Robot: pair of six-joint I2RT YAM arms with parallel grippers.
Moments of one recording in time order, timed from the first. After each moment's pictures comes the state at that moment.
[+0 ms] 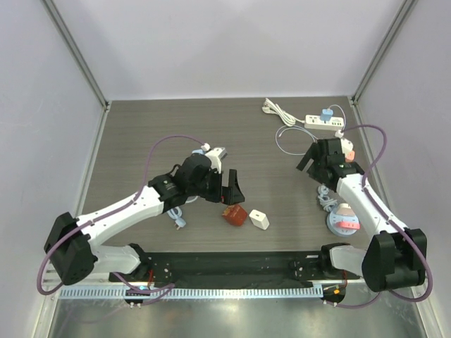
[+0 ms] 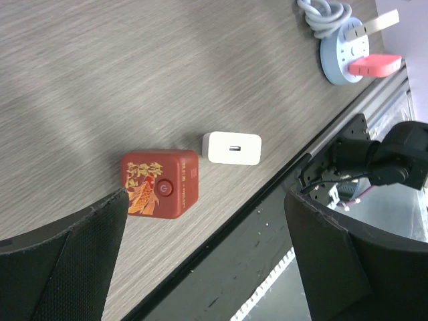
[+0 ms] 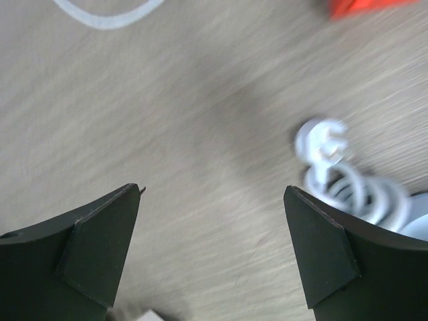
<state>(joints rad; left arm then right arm) -0.84 1.24 0.91 -0.30 0.18 -0.61 0.15 1.19 0.80 -0.53 0.22 0.66</state>
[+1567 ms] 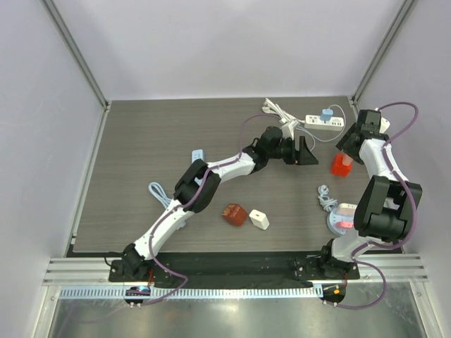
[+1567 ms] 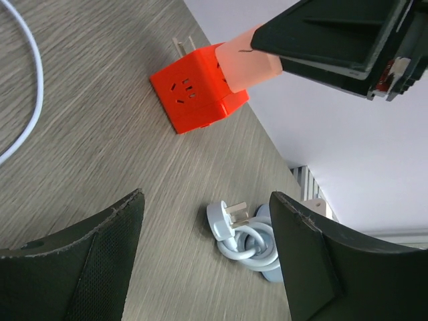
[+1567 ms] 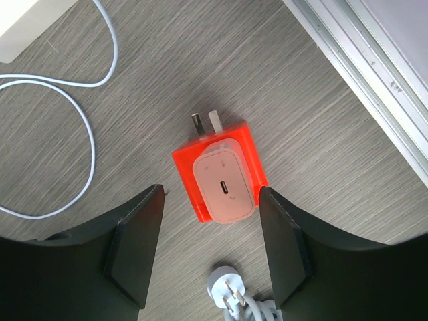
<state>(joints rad) -0.86 2.65 2.15 0.30 0.54 -0.82 -0.27 1.59 1.20 -0.50 0.21 0.42</state>
